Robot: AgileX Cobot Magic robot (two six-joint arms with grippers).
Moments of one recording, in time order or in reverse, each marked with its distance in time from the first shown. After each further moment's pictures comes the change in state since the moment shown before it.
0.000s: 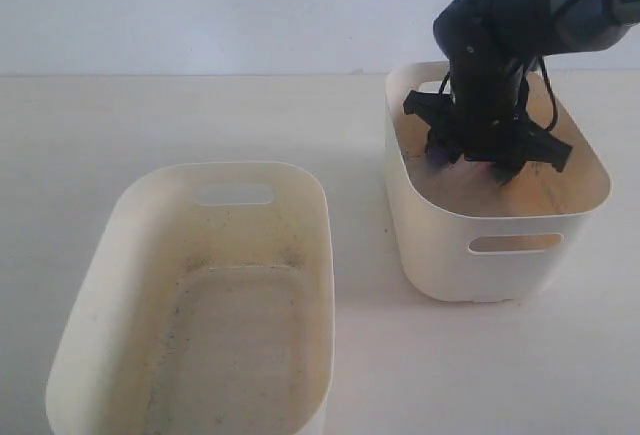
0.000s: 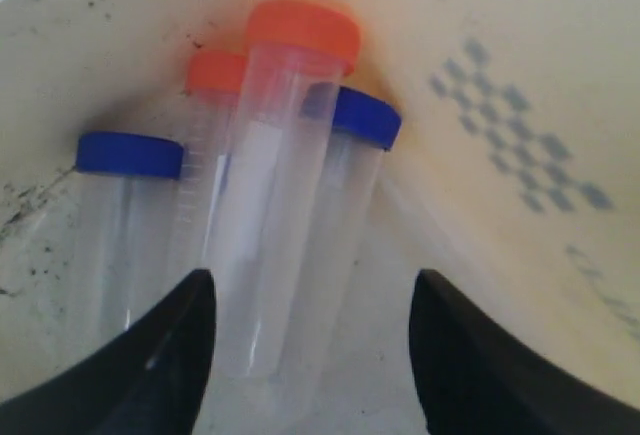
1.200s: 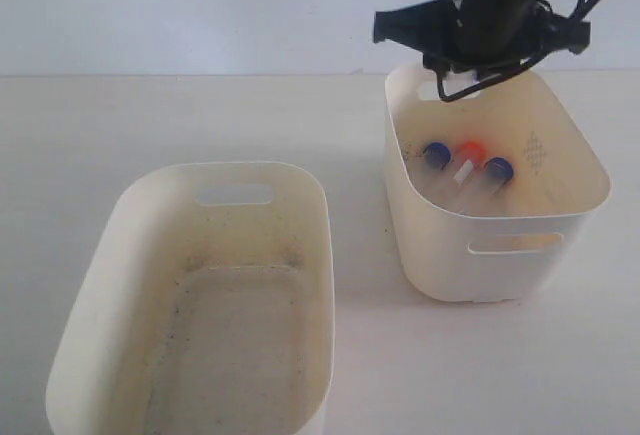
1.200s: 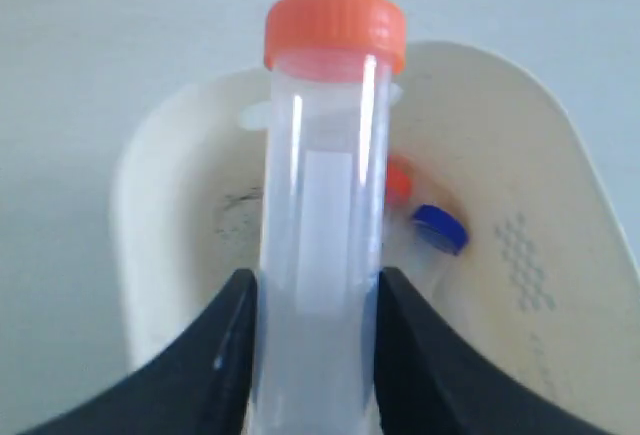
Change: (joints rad) left arm 0.000 0.000 0.000 0.000 0.000 0.000; right arm 0.117 -0.272 0.000 -0.078 -0.006 -0.356
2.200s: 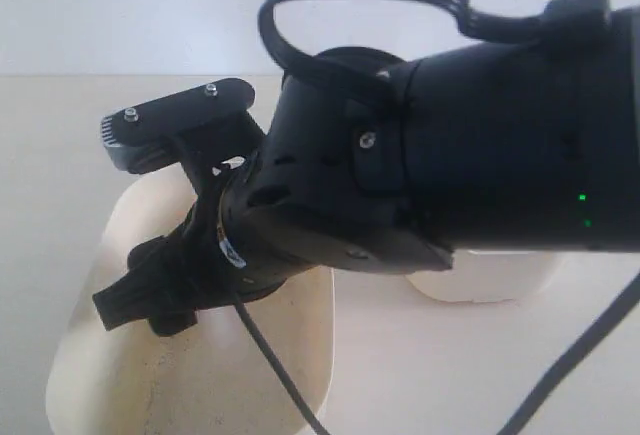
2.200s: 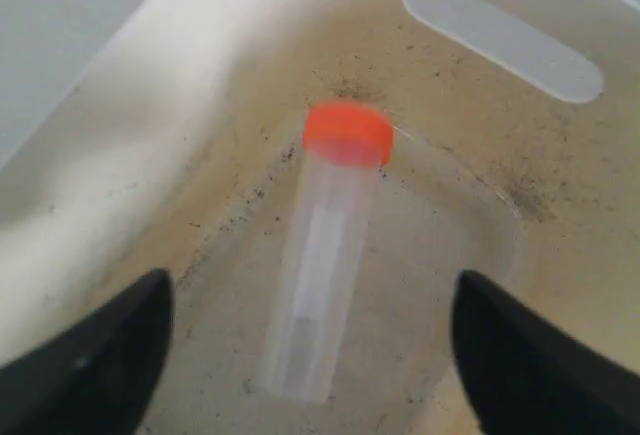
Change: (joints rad) left arm 0.000 0.000 0.000 0.000 0.000 0.000; right arm 0.565 -0.065 0.265 0.144 -0.313 -0.181
